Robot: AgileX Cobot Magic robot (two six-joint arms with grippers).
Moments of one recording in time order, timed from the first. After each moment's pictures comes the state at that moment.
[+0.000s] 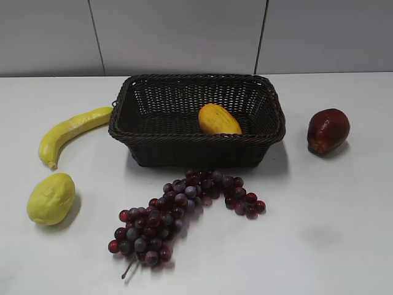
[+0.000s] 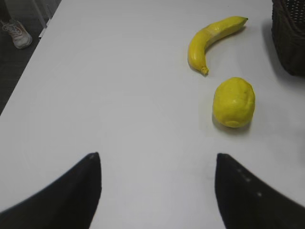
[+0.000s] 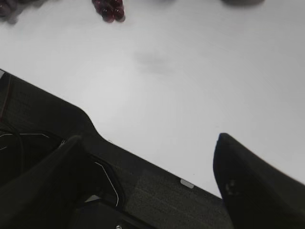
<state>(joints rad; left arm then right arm) 0.02 -0.01 -0.49 0.00 1.08 0.14 0.44 0.36 -0.62 0.01 1.19 -0.11</state>
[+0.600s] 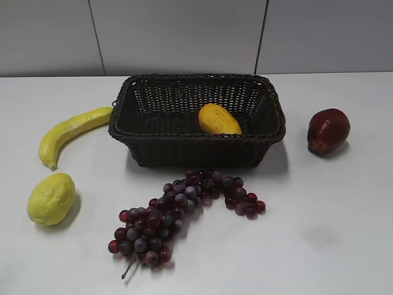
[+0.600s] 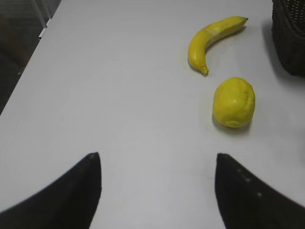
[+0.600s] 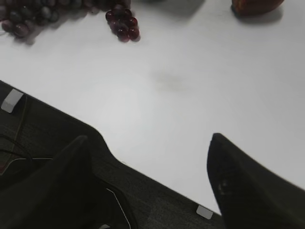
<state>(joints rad) 0.02 -0.01 -0.49 0.00 1.08 0.14 0.44 0.28 -0.50 0.07 1.06 -0.11</state>
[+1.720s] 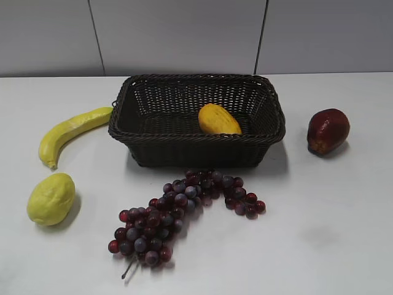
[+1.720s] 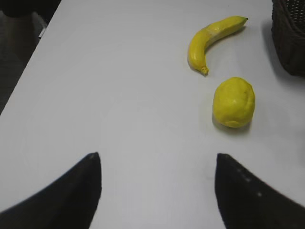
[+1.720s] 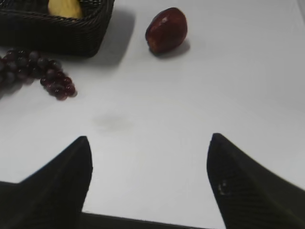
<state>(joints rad) 0.02 -0.01 -0.49 0.00 1.08 0.14 0.09 0.02 -0.50 0.07 1.05 -0.11</state>
